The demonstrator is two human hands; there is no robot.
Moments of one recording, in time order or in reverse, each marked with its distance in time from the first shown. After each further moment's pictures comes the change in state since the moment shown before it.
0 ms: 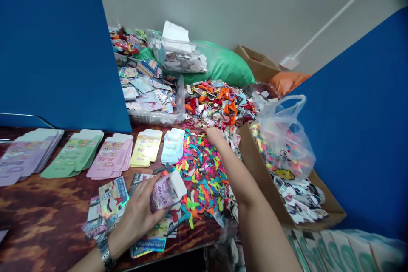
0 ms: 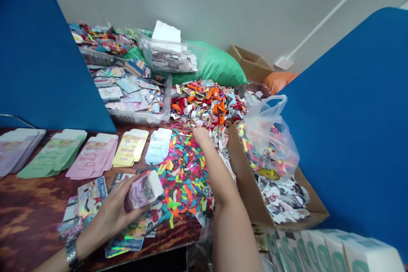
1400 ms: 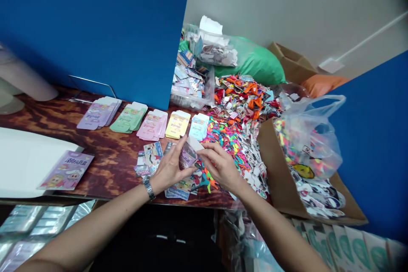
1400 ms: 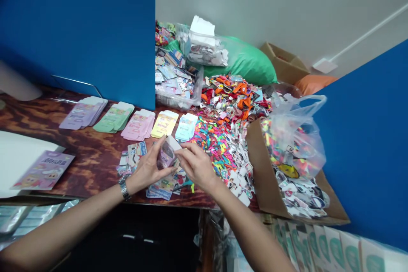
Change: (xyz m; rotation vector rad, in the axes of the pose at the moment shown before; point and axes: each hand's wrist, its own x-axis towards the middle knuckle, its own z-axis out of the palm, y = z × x) left_hand -0.012 0.017 -0.026 -0.158 0.087 -0.065; right_hand -0.219 -0.123 -0.024 0.600 0.403 -0.726
